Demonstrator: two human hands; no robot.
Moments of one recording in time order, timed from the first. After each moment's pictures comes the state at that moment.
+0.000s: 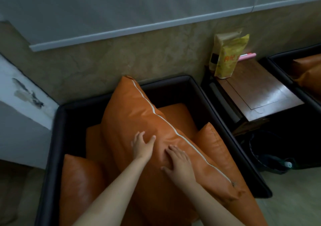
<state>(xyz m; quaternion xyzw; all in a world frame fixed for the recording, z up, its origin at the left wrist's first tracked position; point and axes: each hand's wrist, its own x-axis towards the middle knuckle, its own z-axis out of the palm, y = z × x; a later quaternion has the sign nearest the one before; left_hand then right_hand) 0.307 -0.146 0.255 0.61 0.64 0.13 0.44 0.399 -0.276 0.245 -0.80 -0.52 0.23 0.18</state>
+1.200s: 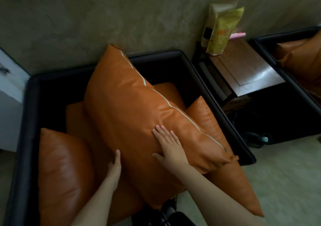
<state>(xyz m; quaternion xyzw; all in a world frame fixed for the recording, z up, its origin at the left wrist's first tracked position) 0.175 -0.221 0.115 0.30 0.70 0.08 0.64 0.368 -0.310 0.219 -0.76 -0.61 0.16 0.14</state>
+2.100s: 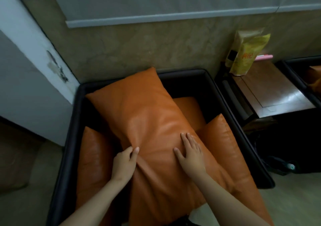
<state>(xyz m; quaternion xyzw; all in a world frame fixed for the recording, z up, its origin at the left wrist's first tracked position) 0.144 -0.214 0.249 0.74 0.58 0.17 0.32 0.364 -0.307 0.255 -0.84 -0.47 0.22 0.16</state>
